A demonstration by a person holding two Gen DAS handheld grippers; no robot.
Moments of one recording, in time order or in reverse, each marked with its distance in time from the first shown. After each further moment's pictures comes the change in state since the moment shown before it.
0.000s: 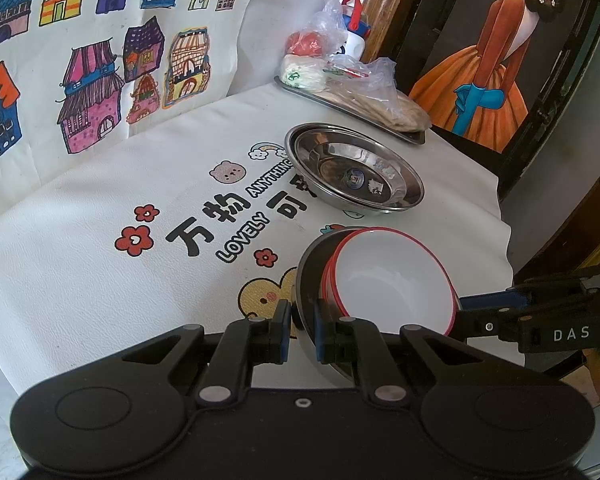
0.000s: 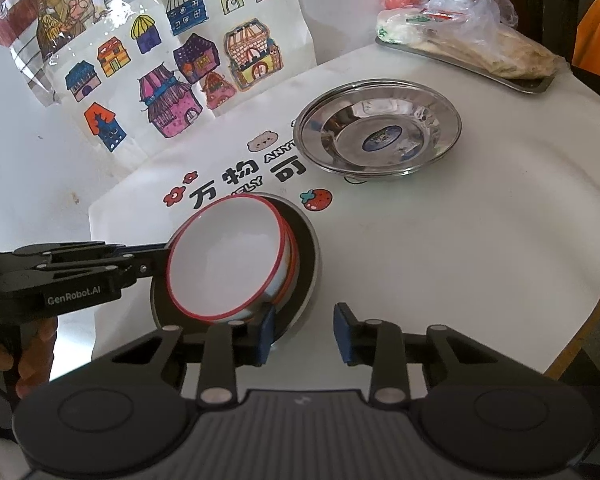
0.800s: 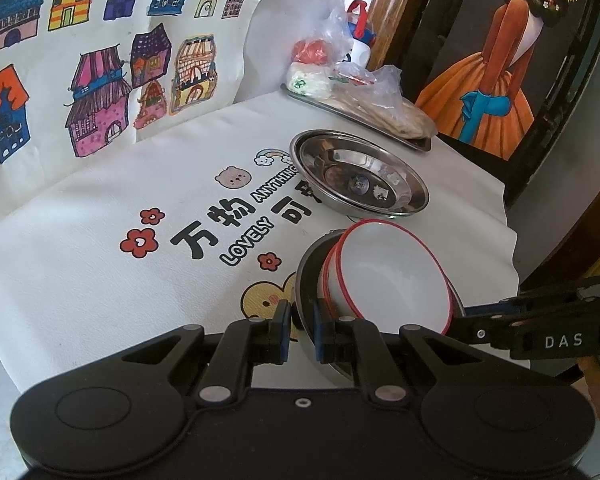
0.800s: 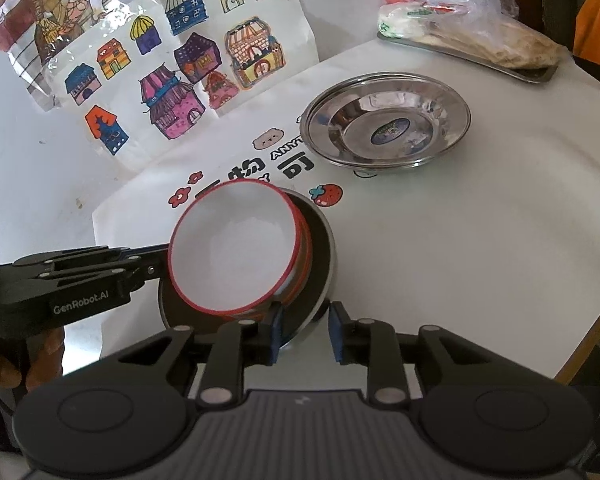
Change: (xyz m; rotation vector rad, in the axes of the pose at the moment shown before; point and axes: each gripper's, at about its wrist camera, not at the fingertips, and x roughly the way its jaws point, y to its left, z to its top) left arm -0.003 -0.005 -0.004 -0.005 -0.031 0.032; right arm 0.007 0.008 -0.003 0.032 0.000 -0.006
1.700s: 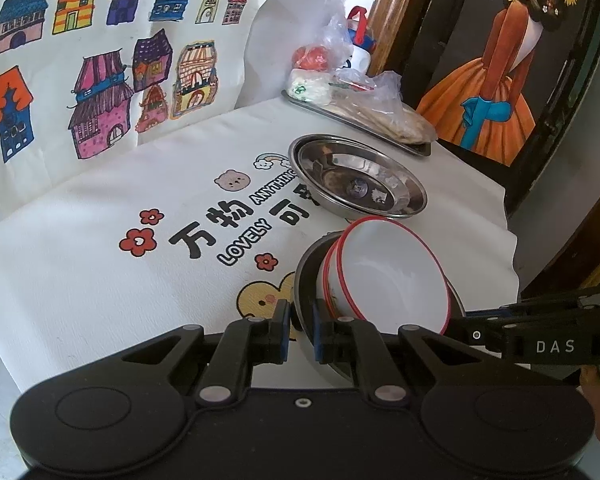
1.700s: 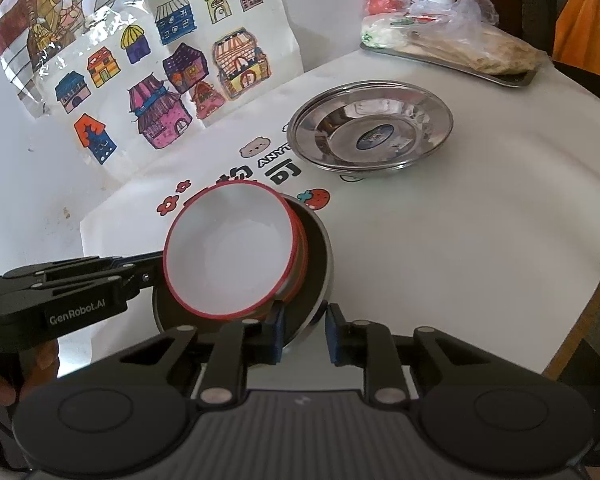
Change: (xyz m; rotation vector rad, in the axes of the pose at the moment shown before) left arm -0.002 -0.007 -0.006 -0.002 -0.027 0.010; right arm -0.008 0.000 -0.008 0.033 -0.049 -0.047
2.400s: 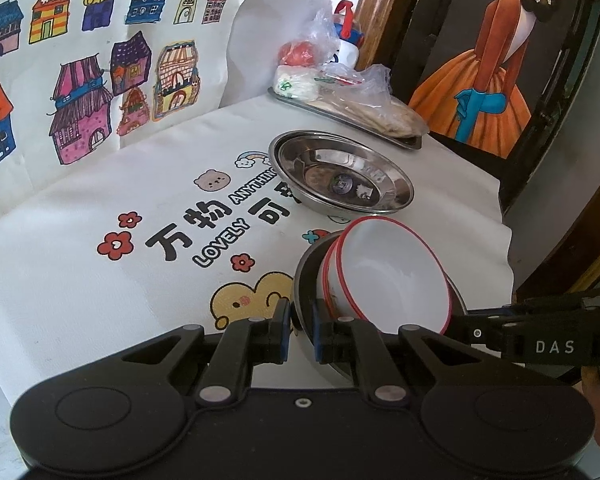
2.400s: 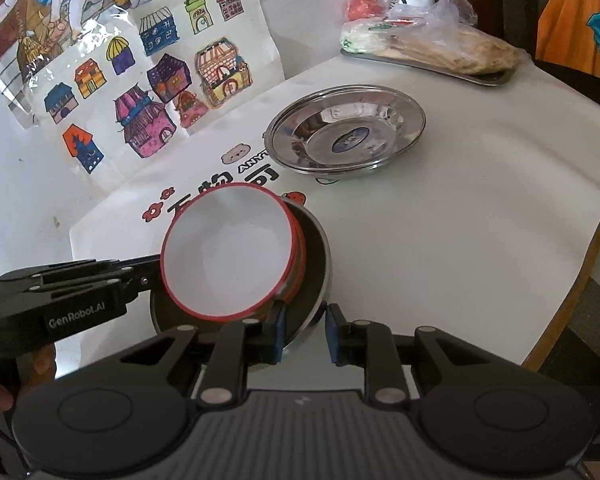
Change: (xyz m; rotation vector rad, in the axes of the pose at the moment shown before) left arm 0.008 -0.017 0.001 0.023 0.007 0.001; right arm -0.006 -0.007 -0.002 0.018 -0.020 -0.028
